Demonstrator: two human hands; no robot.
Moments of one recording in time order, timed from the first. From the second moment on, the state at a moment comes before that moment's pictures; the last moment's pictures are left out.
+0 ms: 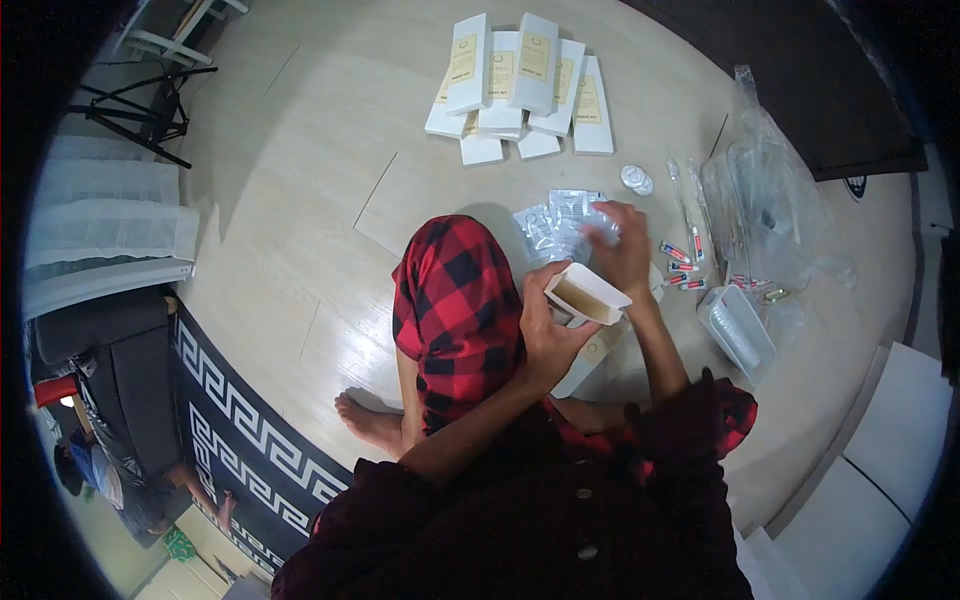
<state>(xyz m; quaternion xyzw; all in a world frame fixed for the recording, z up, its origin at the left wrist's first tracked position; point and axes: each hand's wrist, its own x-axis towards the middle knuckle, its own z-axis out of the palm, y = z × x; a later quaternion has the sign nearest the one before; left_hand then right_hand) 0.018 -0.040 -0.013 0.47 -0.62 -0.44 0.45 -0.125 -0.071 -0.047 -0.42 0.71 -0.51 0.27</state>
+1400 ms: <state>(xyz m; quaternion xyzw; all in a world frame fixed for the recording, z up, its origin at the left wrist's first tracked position) 0.011 -0.057 -0.024 0.37 -0.68 -0.31 0.55 -0.184 -0.104 -0.016 -0.39 0.74 -0.51 0.22</state>
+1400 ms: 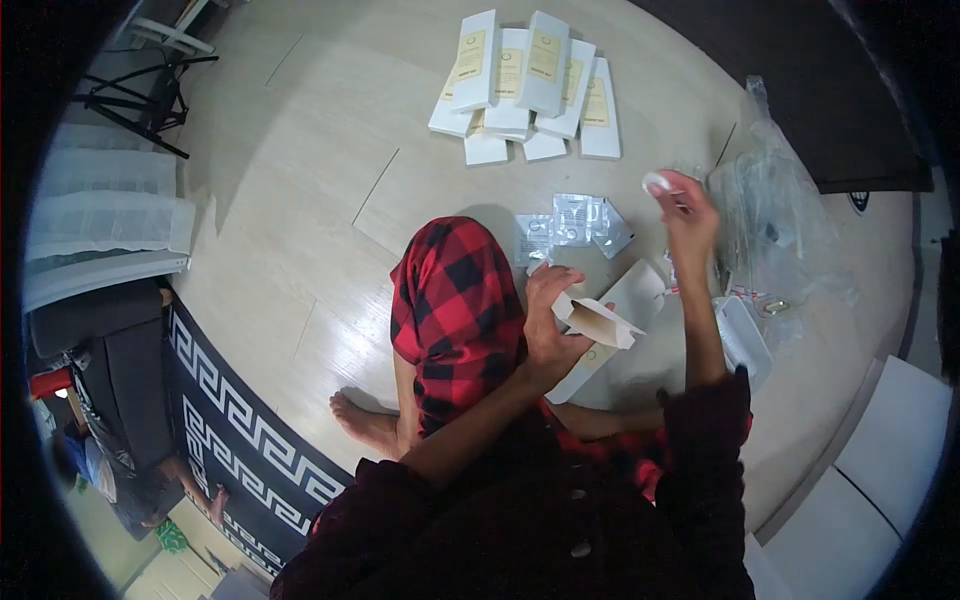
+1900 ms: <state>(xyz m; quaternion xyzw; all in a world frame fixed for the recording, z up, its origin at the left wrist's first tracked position) 0.001 -0.028 -0.007 0.37 -0.65 -0.41 0.53 -0.140 0.000 0.091 -0.54 0.67 -0.52 0.01</state>
